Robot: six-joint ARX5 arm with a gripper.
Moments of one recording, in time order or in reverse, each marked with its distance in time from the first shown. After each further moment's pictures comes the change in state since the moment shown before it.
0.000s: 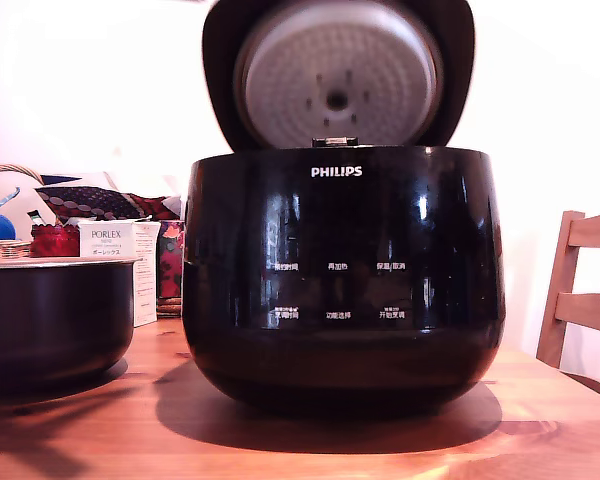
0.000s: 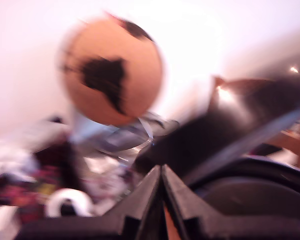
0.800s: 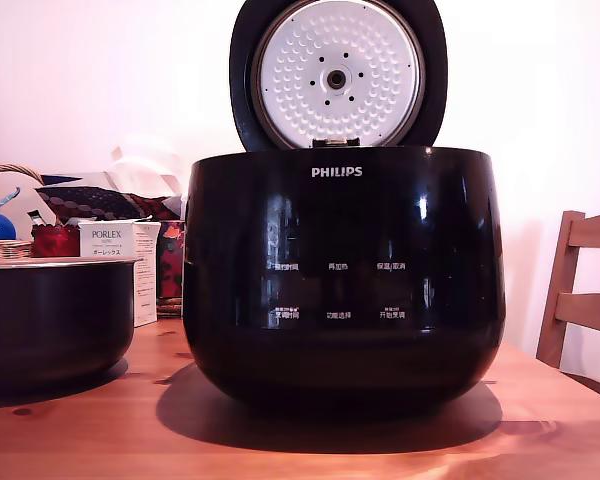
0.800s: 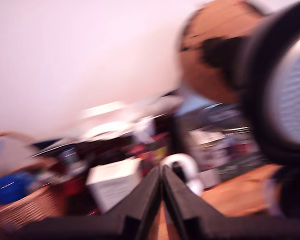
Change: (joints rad) arm 0.301 -0.221 0.000 -0.246 -0.139 0.078
